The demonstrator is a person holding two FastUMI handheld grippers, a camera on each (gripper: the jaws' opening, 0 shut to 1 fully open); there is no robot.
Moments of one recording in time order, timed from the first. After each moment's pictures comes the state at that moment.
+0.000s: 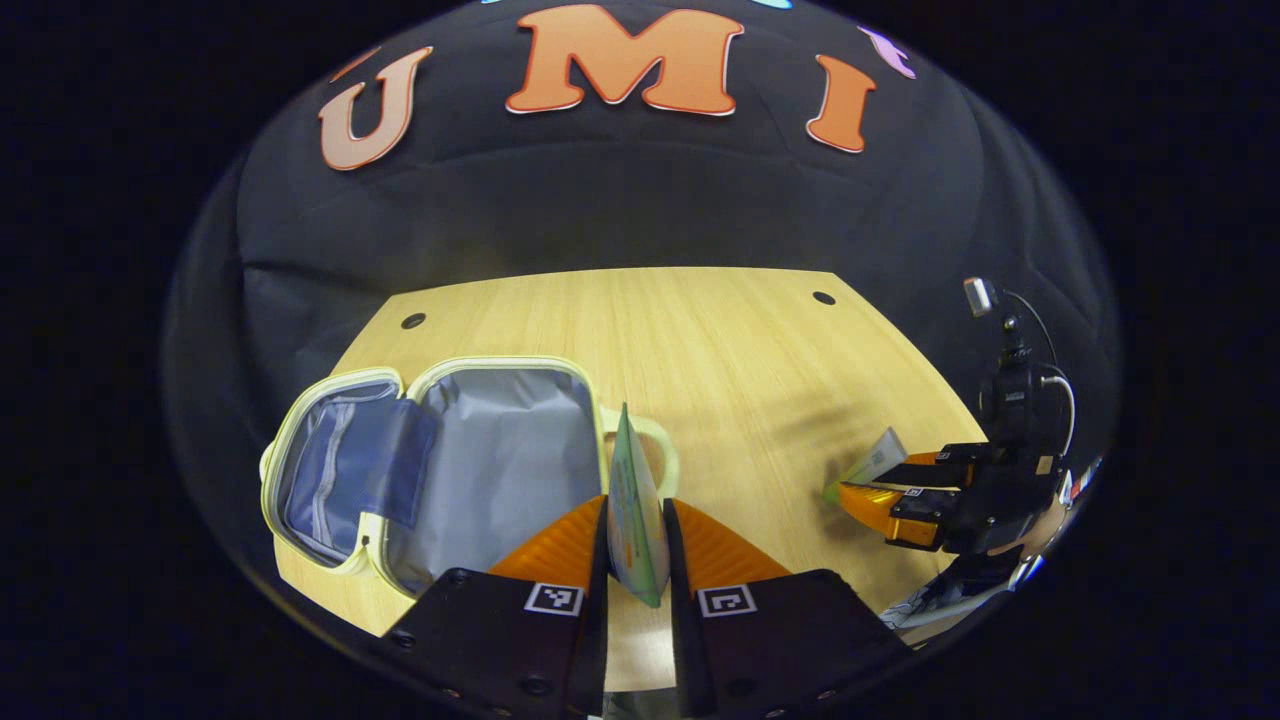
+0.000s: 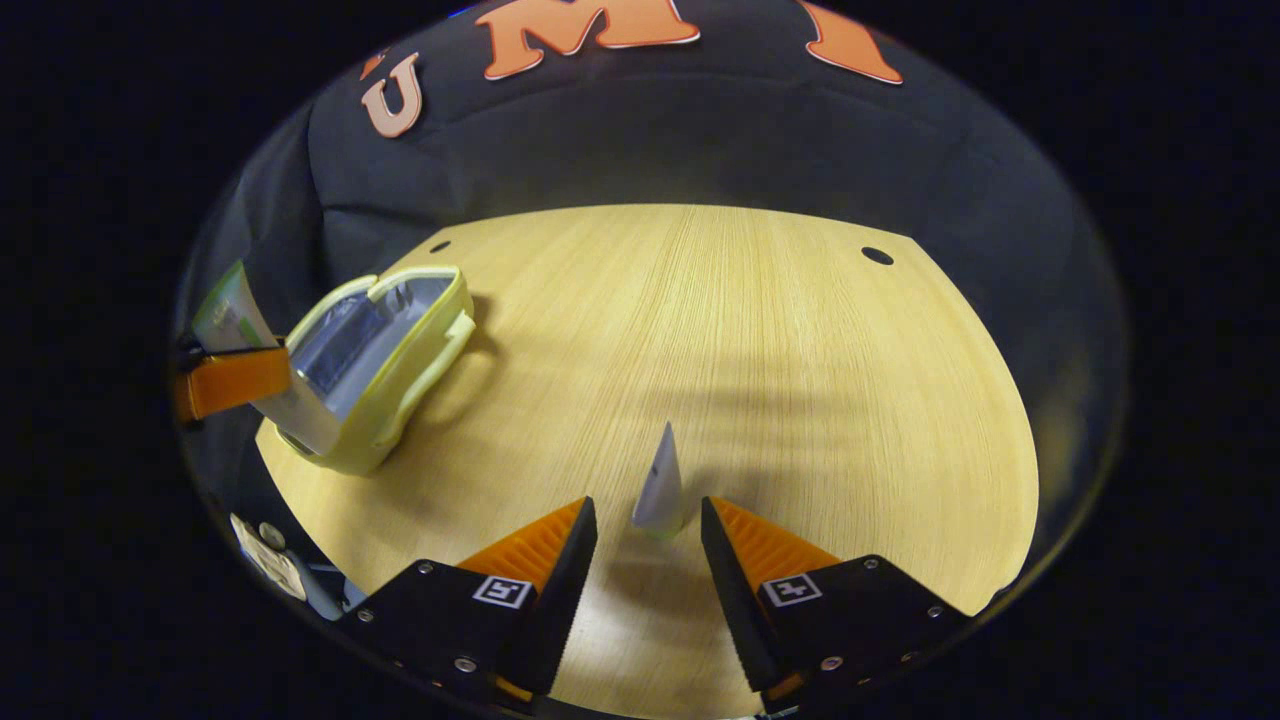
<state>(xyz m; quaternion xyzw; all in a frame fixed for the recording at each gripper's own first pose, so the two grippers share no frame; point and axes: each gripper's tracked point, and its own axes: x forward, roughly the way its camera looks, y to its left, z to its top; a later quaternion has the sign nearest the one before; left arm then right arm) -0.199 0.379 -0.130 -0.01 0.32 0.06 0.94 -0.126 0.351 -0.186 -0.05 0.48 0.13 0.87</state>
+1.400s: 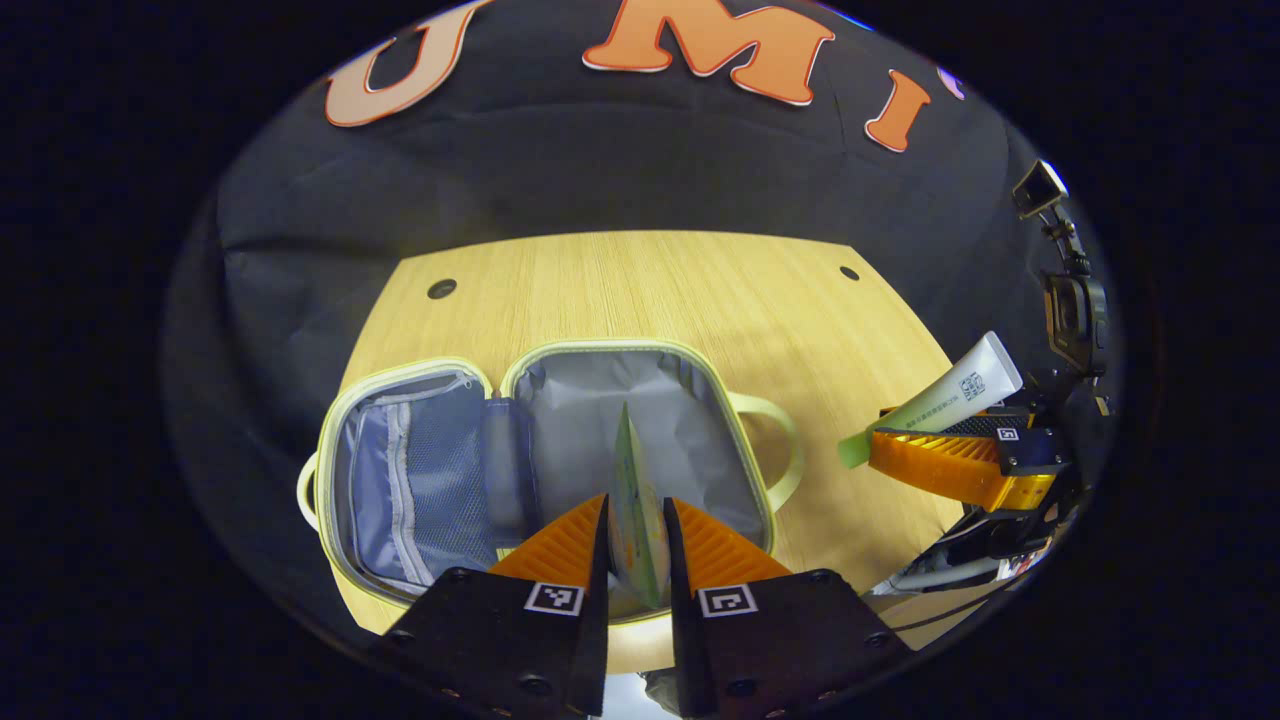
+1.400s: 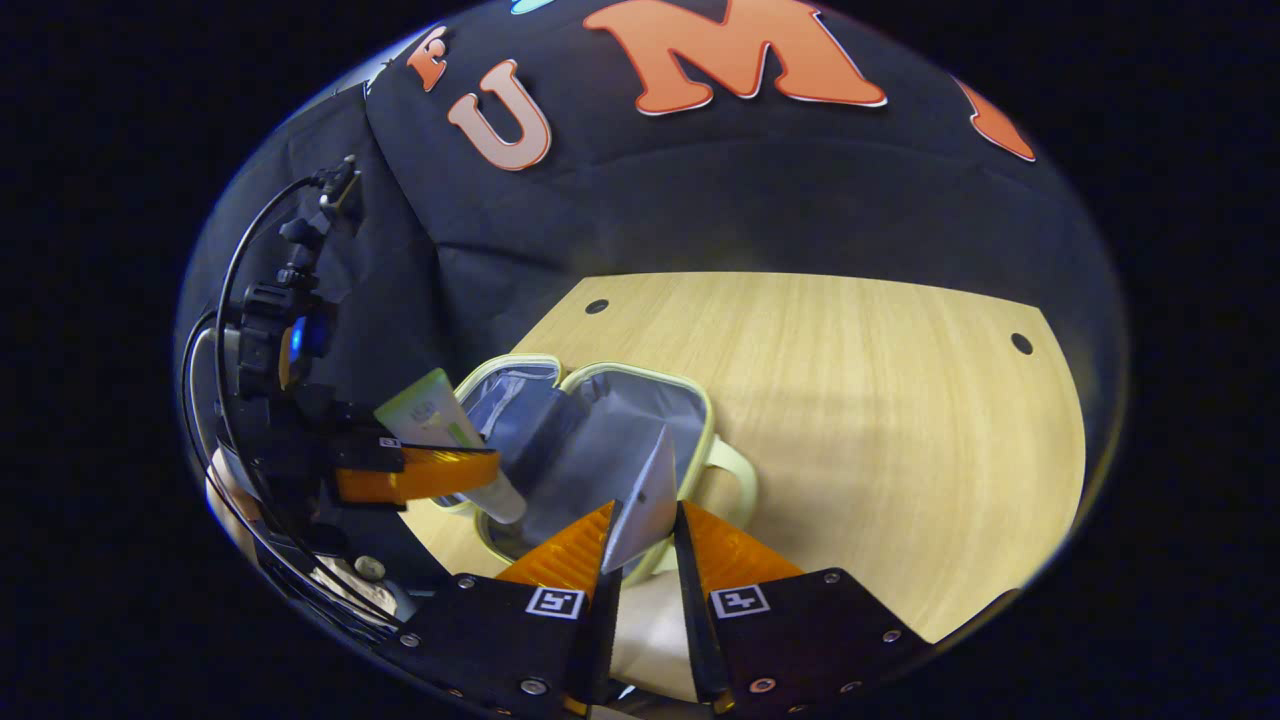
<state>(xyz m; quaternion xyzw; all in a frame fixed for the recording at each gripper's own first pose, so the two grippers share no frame) -0.202 0.521 -0.107 -0.03 0.43 -0.02 0.90 -0.107 0.591 -0.059 0.04 0.45 0.26 0.85</state>
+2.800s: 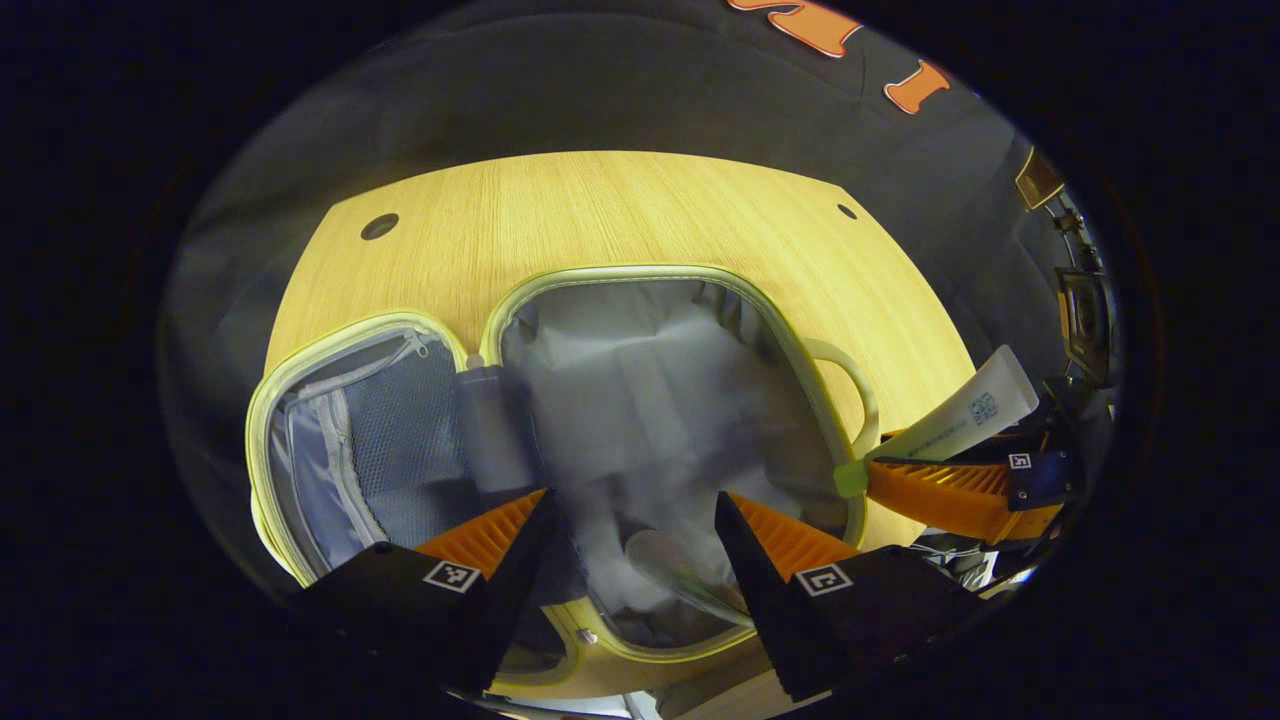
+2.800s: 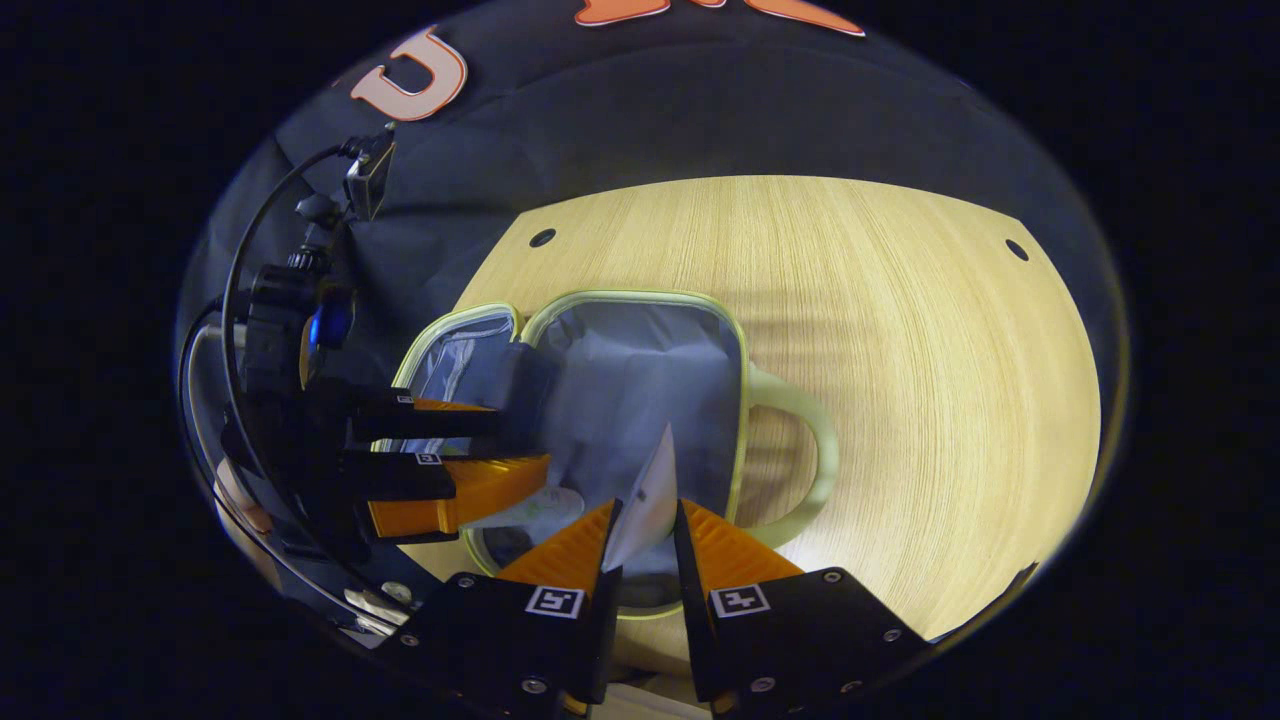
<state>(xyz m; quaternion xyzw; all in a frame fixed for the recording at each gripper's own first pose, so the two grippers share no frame) -0.175 0.532 -0.146 -0.04 0.51 -0.09 0.86 -0.119 0.622 -0.124 0.06 0.56 0.17 0.81</state>
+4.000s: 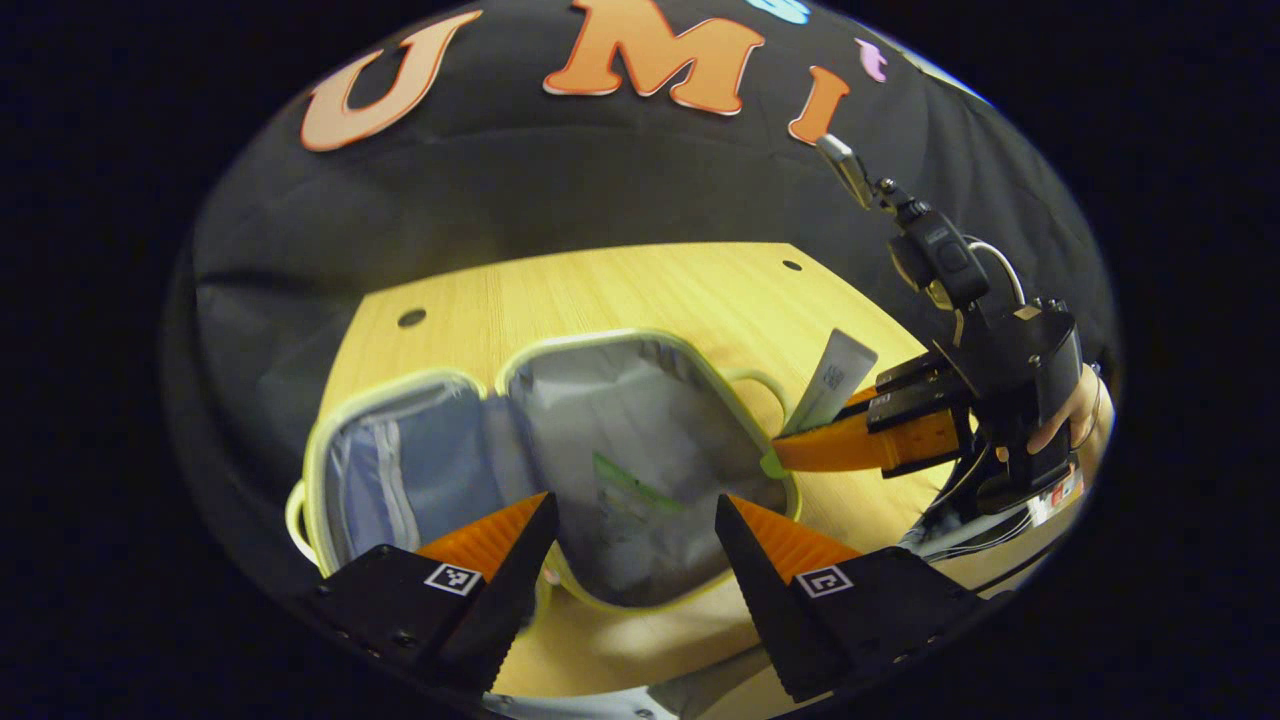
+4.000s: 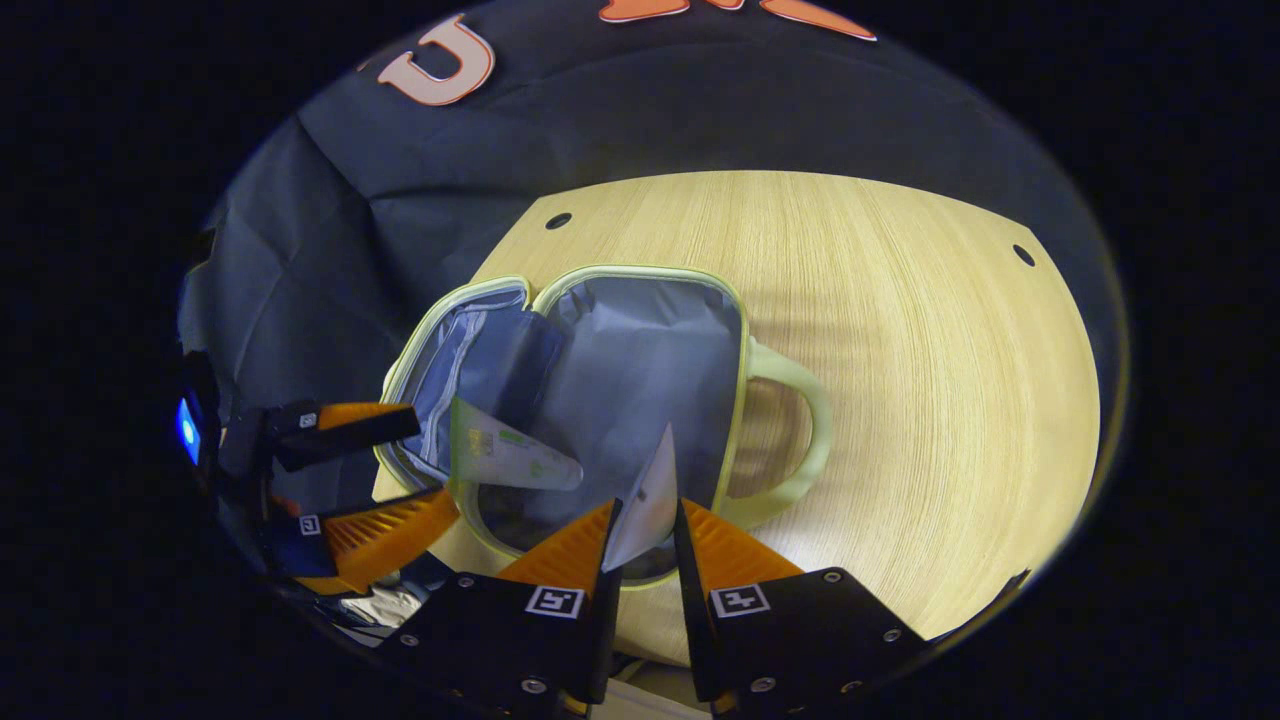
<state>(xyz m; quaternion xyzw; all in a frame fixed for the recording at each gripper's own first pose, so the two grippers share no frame) -0.241 0.498 -0.097 -0.02 0.37 -0.08 0.92 -0.145 0.615 -0.128 0.03 0.56 0.20 0.80</state>
